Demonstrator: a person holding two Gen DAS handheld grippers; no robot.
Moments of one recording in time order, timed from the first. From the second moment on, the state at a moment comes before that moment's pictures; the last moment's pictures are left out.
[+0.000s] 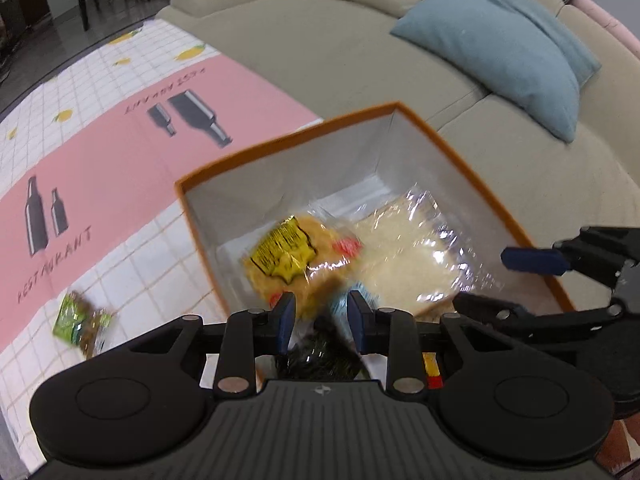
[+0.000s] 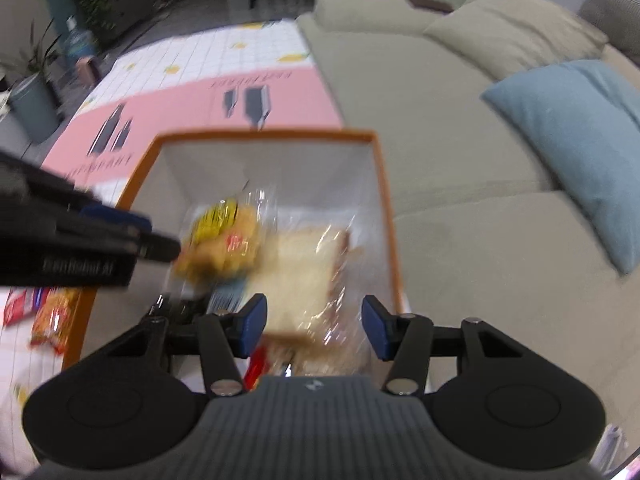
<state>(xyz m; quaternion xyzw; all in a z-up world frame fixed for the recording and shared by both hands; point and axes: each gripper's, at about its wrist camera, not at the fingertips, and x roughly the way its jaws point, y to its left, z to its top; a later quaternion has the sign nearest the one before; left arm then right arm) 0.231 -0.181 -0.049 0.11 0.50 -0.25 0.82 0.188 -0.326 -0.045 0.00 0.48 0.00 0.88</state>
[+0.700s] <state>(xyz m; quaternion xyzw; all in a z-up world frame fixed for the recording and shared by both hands) 0.199 -0.146 -0.024 0.11 0.50 -0.21 0.83 0.223 -0.303 -0.085 0.00 0.55 -0.03 0.84</state>
